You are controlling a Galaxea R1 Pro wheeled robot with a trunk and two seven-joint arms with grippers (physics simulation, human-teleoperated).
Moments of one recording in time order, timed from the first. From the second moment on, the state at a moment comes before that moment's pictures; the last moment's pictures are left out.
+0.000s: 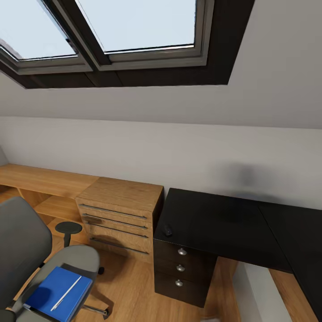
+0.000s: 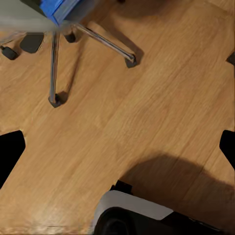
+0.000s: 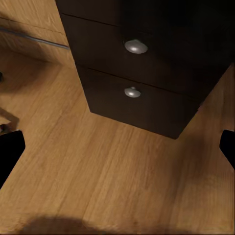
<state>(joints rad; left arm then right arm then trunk) 0.12 -0.08 0.09 -0.83 0.13 -0.01 0.27 -0.20 0.13 0.21 -0.32 -0.01 -0.44 -0.13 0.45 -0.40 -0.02</state>
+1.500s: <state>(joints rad) 0.14 -0.09 0.10 -0.57 0.13 -0.11 0.27 -0.20 0.07 0.21 -0.09 -0.02 -0.63 -0.13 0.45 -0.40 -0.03</state>
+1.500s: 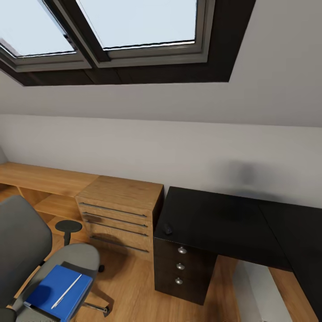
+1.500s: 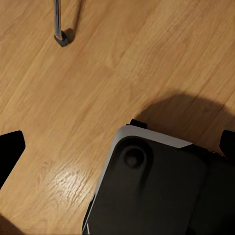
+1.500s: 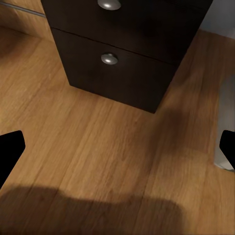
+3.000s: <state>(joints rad) 0.14 -0.06 0.09 -0.52 0.13 -0.36 0.27 -0.20 0.07 0.21 -0.09 -0.01 -0.63 -0.13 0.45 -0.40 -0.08</state>
